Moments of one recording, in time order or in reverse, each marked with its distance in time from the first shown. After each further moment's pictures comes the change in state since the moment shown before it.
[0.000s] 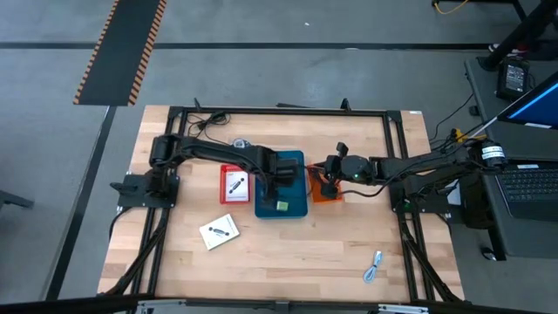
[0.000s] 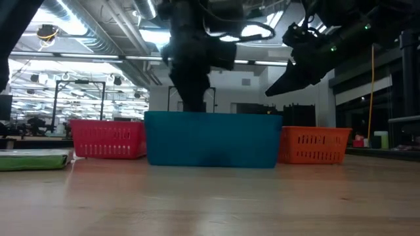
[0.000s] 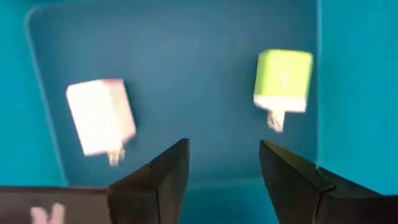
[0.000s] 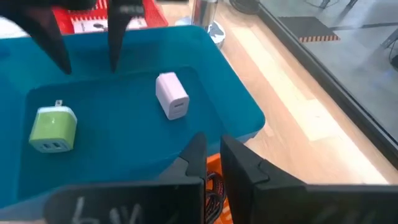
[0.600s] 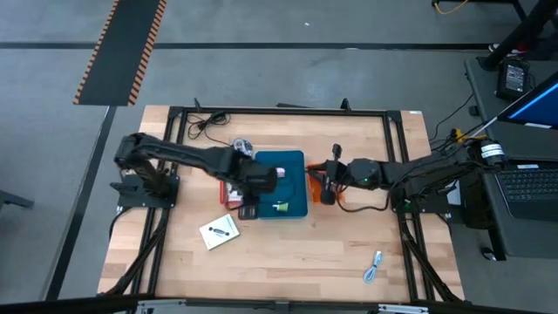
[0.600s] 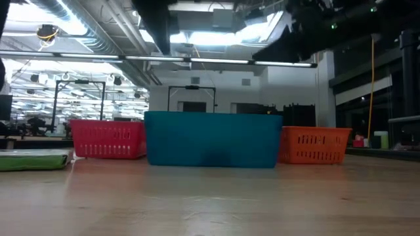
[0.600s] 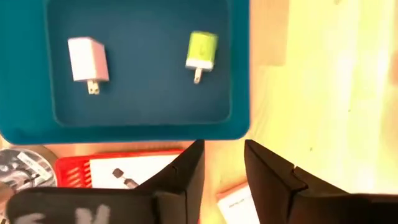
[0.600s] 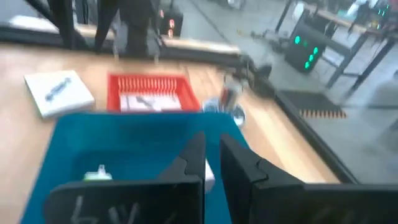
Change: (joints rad) left arm -0.163 -0.284 -0.012 -0.170 -0.015 -0.249; right arm 0.092 0.000 0.000 0.295 -0.008 -0.163
